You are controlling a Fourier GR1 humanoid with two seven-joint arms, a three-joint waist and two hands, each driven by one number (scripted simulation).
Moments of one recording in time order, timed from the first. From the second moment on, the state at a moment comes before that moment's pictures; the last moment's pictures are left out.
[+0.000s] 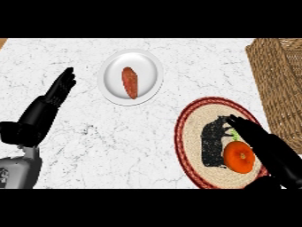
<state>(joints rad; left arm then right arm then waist) -0.18 0.23 0.02 -1.59 -0.02 -0.18 0.03 0.09 -0.29 0.10 -1.82 0.90 0.42 -0.01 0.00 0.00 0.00</state>
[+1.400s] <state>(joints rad) -0.19 0.17 0.05 -1.58 -0.08 -0.21 0.04 0.06 -0.32 0.20 -1.69 1.10 0.38 -0.16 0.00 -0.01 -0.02</state>
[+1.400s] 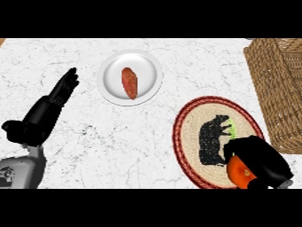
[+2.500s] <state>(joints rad) -0.13 0.19 0.08 -1.62 -0.06 -0.23 0.03 0.57 -0.24 0.00 -2.27 0.57 0.37 -0.30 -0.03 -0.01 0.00</state>
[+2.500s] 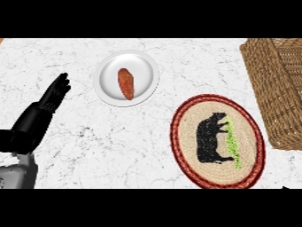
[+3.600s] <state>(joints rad) -0.19 0.17 0.06 -1.58 -0.07 -0.23 0.03 0.17 -0.54 -0.55 -2.40 -0.14 0.32 0.40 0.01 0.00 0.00</state>
